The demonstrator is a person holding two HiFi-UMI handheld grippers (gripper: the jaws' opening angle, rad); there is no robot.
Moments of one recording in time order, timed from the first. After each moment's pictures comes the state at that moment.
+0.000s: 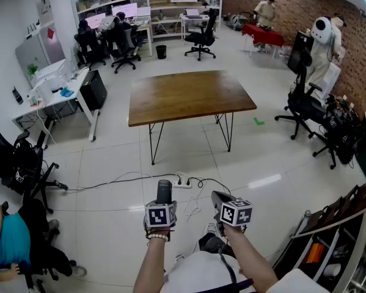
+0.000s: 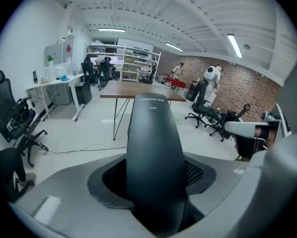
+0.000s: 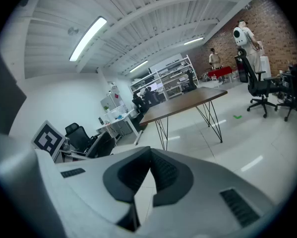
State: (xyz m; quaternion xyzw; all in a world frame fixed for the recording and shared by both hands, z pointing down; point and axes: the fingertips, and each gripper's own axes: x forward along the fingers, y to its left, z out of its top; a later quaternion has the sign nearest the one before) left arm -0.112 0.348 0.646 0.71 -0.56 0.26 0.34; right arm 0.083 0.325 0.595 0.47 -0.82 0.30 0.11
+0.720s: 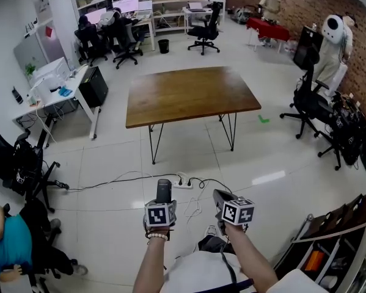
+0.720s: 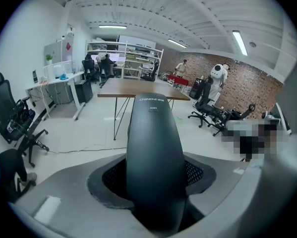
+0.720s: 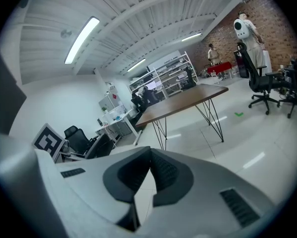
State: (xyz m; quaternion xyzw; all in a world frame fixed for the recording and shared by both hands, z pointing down) left arm -0.093 0.303 0.656 0.69 -0.57 0.27 0.35; right arm 0.111 0.272 0.608 0.47 -0.82 0.32 0.11
